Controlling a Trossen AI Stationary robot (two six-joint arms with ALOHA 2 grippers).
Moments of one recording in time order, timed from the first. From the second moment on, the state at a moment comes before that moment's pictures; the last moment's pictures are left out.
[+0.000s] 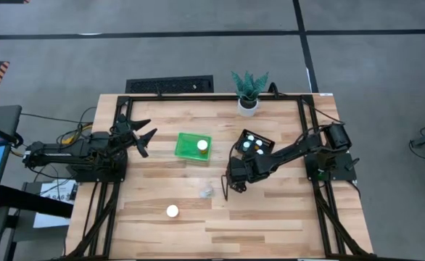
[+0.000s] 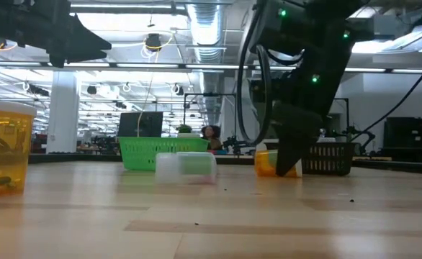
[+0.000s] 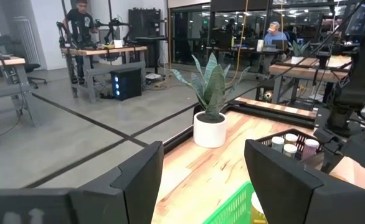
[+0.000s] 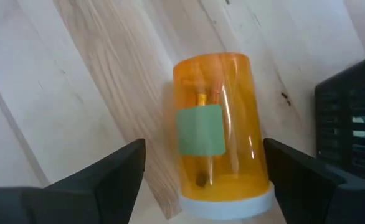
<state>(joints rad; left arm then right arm) 0.00 0.22 0.25 -0.05 -0.62 -0.04 0.21 1.84 1.06 -0.53 0.37 0.62</state>
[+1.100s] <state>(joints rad) 0.00 0.22 0.25 -0.06 -0.62 -0.05 0.32 1.84 1.46 -1.11 0.32 0.25</state>
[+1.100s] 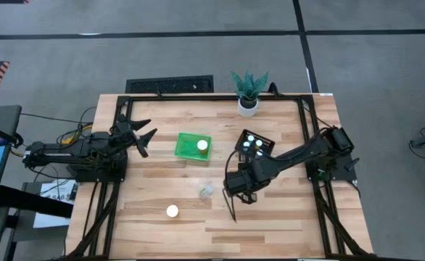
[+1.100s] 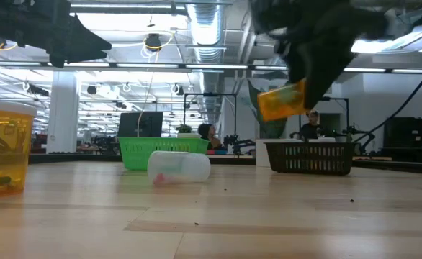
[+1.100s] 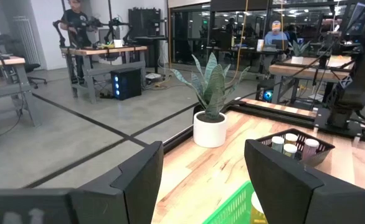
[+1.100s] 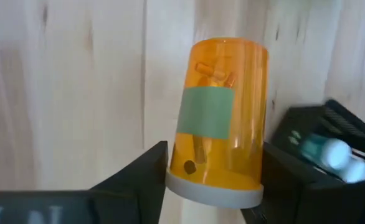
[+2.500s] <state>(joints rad) 0.00 0.22 0.25 -0.06 -0.62 -0.07 0.40 2.23 1.85 -1.57 0.53 -0.49</state>
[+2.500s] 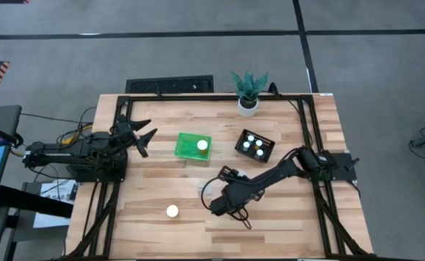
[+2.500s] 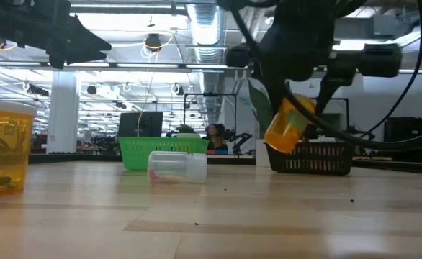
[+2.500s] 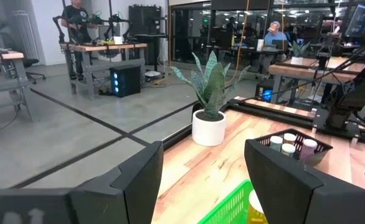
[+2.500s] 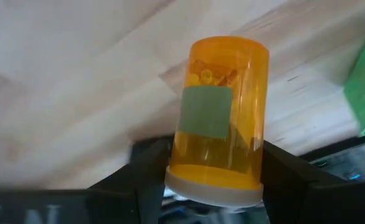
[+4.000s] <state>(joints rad) 0.00 0.22 0.25 -0.06 -0.62 -0.10 0.28 2.02 1.94 -1.42 0.23 0.13</state>
